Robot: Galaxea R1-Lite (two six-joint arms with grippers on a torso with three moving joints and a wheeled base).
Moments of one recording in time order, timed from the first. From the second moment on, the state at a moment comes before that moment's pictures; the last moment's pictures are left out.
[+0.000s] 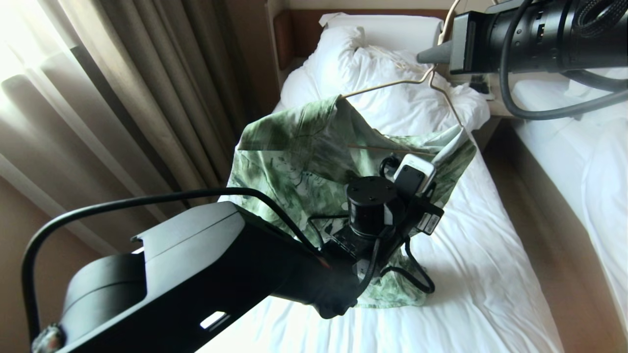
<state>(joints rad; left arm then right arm) -0.95 2.31 -1.41 -1.05 0.21 0.26 0.52 1.73 -1.95 0.31 0.05 0.04</state>
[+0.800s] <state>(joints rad) -0.92 2.26 -1.38 -1.09 0.23 0.26 0.47 1.73 -1.94 0.31 0.04 0.04</state>
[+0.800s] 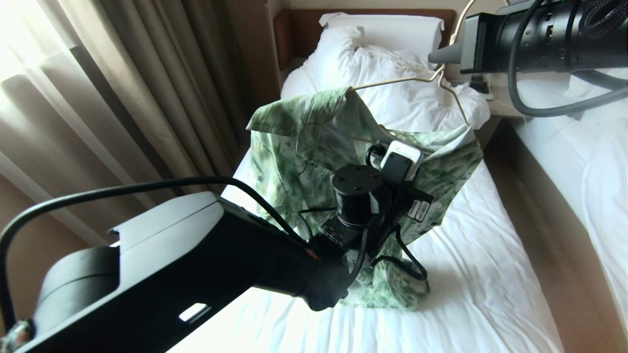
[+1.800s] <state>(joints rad) -0.94 2.07 -1.24 -1.09 0.28 0.26 0.43 1.75 -1.95 0.31 0.04 -0.01</state>
